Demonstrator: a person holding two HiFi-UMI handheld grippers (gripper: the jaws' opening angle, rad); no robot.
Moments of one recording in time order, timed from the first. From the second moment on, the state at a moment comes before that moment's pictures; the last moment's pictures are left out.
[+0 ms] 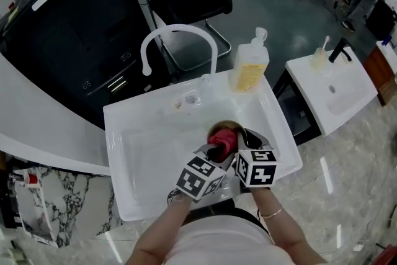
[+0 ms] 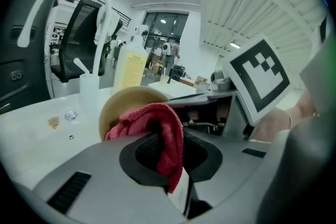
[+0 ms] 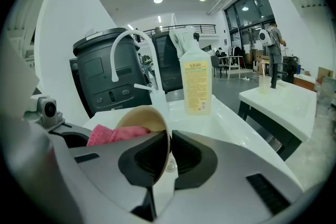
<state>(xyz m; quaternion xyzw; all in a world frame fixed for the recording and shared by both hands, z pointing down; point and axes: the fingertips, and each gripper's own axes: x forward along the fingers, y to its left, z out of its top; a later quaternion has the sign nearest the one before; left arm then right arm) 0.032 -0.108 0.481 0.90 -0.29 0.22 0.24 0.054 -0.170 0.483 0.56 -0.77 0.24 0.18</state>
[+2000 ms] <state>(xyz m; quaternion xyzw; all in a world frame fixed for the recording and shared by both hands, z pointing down) -0.102 -0.152 0.477 0.82 -0.49 0.19 0.22 0.103 -0.169 0.558 0.58 -0.71 0.31 0.25</state>
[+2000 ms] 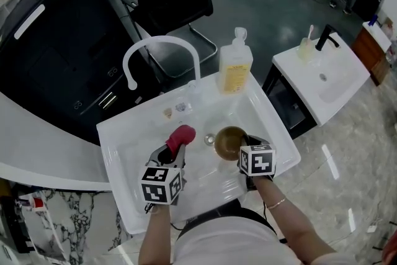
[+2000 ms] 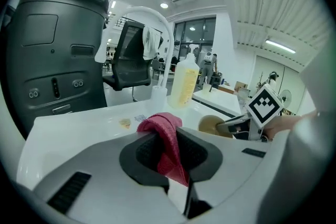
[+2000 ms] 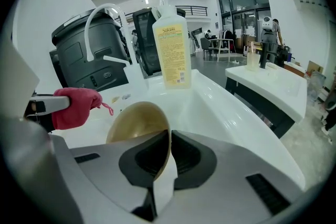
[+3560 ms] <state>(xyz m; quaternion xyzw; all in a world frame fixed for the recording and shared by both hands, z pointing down) -0.147 -0.179 0.484 0.73 -0.62 0.12 0.26 0.074 -0.233 0.707 0.48 -0.70 0.38 0.37</state>
